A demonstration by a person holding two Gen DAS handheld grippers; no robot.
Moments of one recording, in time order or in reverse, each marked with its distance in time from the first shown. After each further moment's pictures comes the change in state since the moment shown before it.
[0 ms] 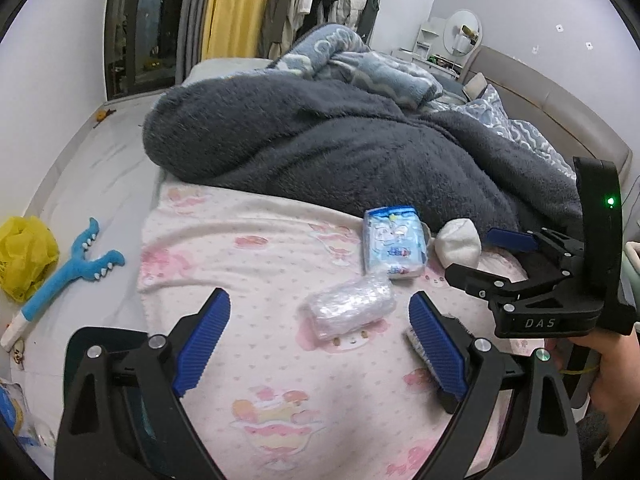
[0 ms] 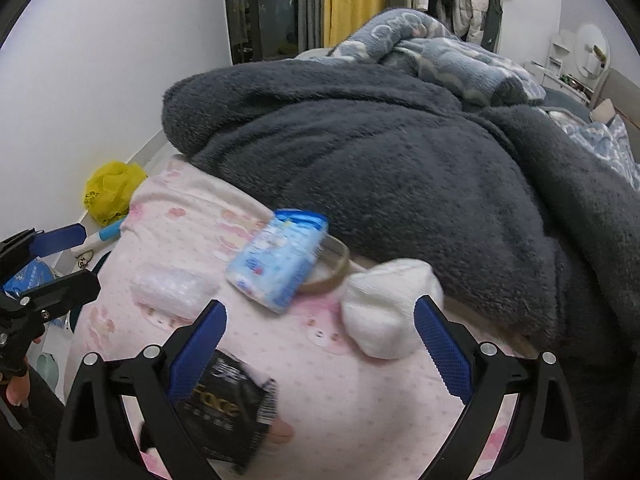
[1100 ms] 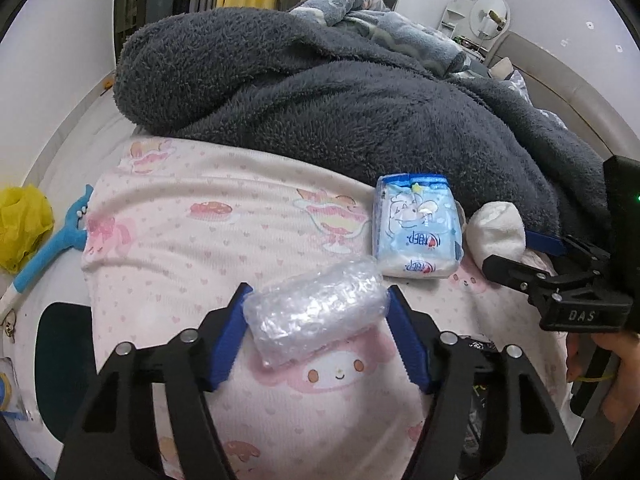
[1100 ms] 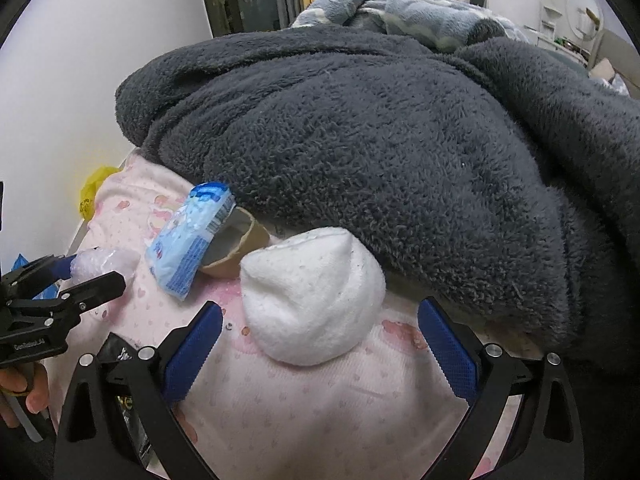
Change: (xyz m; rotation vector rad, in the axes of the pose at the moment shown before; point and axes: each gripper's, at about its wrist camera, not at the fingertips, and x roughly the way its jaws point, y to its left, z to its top) left arm 0.063 -0.011 -0.006 -0.064 0.093 0.051; right arm 0.038 -0.061 -0.012 0.088 0.061 0.047
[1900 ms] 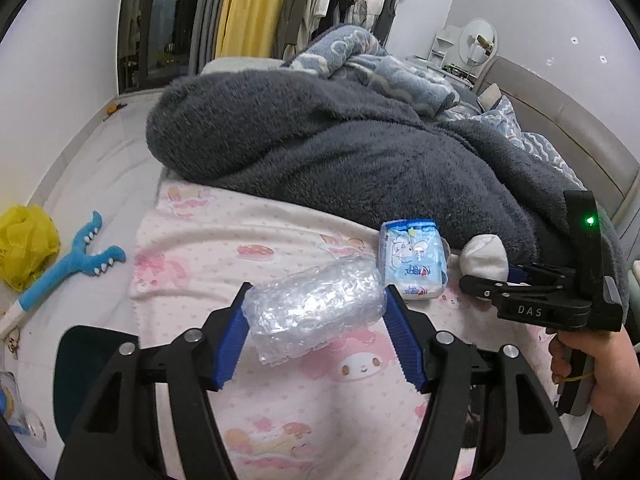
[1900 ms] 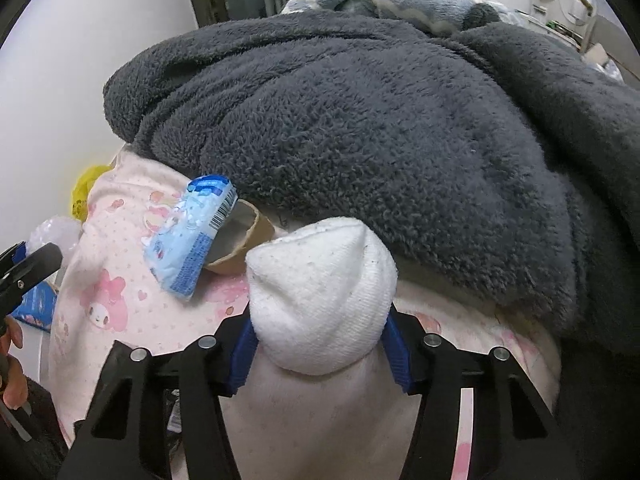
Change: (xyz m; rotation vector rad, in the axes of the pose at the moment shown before) left arm -0.053 0.019 0.007 0.018 -0.121 -0.011; right arm 0.000 0.013 0.005 0.051 0.051 -0.034
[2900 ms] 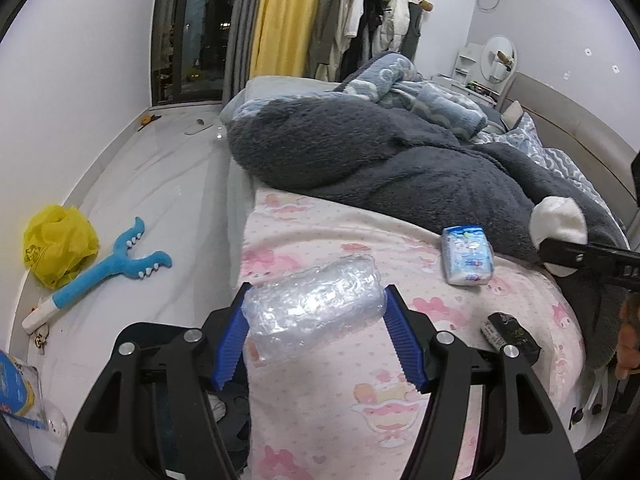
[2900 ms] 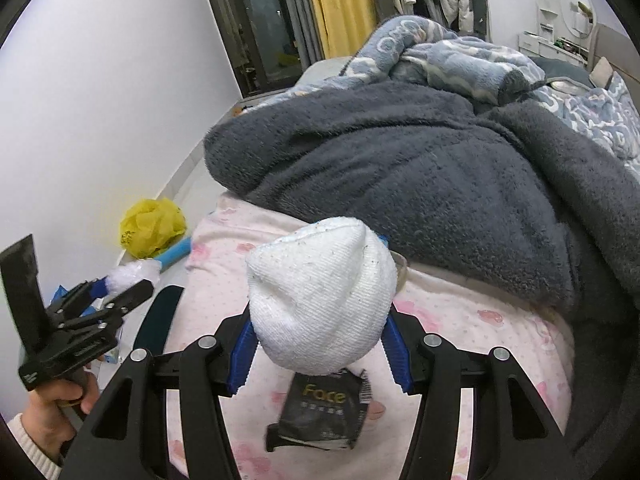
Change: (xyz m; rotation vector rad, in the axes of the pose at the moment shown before) left arm -0.050 0.064 -0.015 -0.024 -0.060 0.094; right arm -0.089 0.088 0.003 0.001 -0.136 0.122
